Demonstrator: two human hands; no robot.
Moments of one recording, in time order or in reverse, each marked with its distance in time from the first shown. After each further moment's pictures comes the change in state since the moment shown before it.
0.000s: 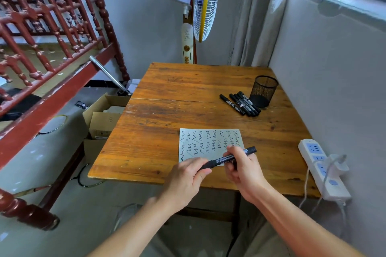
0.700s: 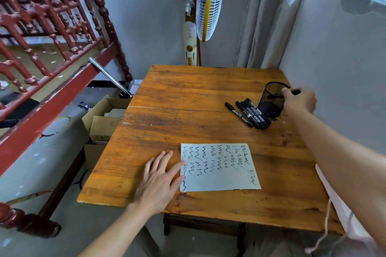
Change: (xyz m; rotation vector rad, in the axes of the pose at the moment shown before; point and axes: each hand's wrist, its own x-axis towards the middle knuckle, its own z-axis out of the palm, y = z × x) left_hand 0.015 -0.105 -0.002 0.556 -0.248 -0.315; right_hand 0.222 -0.119 -0.101 -0.613 0.762 -0.192
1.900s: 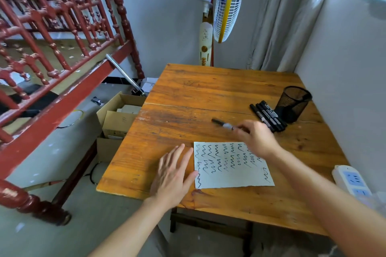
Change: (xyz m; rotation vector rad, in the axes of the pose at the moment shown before) left_hand -0.005 0.001 -0.006 -0.124 0.172 -0.001; right_hand -0.141 0.003 0.036 -0.330 -0.724 -0.602
